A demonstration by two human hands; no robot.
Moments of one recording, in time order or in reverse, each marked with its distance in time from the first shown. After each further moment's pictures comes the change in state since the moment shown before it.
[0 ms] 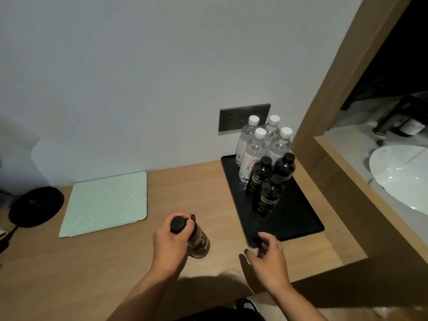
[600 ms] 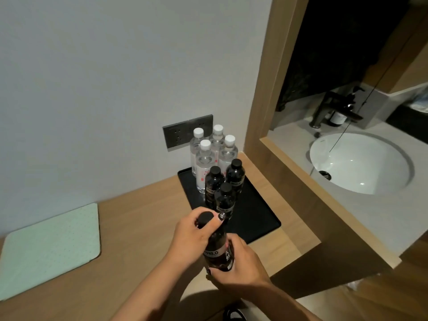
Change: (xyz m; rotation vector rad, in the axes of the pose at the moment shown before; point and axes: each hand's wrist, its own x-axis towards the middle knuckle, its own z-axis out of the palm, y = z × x) left_hand -0.006 0.070 0.109 0.002 -0.567 0.126; right_hand -0.002 -0.005 -0.051 -0.175 -0.106 -0.283
